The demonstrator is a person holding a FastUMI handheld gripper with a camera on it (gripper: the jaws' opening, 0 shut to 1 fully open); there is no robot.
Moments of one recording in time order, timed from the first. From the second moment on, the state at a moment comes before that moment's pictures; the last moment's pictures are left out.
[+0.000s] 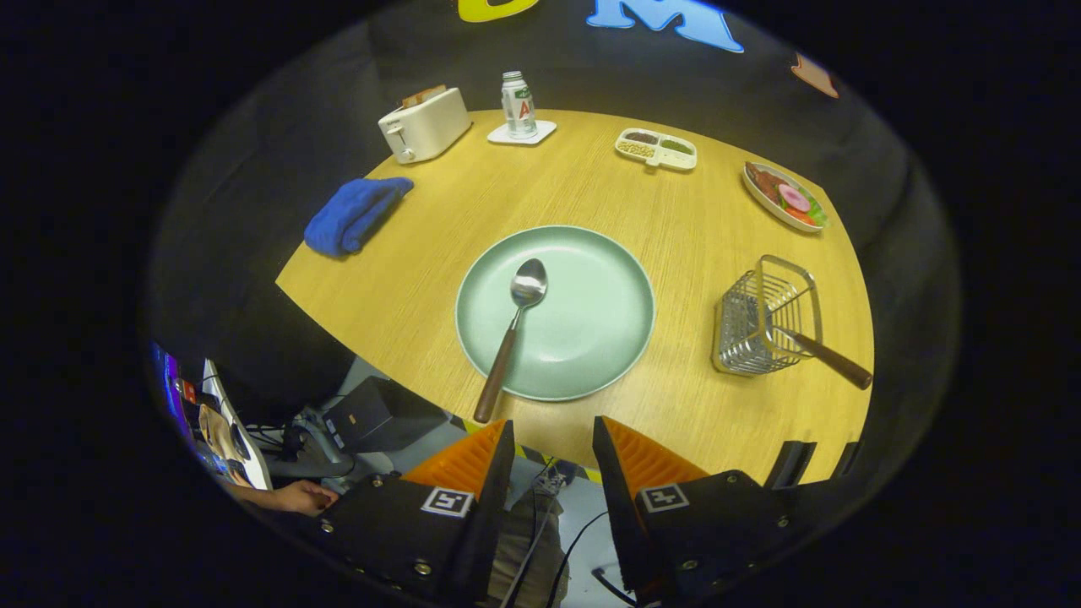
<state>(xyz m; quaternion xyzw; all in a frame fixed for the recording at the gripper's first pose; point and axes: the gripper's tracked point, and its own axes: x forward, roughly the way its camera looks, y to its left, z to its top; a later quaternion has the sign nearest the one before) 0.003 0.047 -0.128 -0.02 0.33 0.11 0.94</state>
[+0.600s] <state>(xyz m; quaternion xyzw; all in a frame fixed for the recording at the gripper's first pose) 0.030 0.086 -0.144 0.01 0.34 0.11 0.94</state>
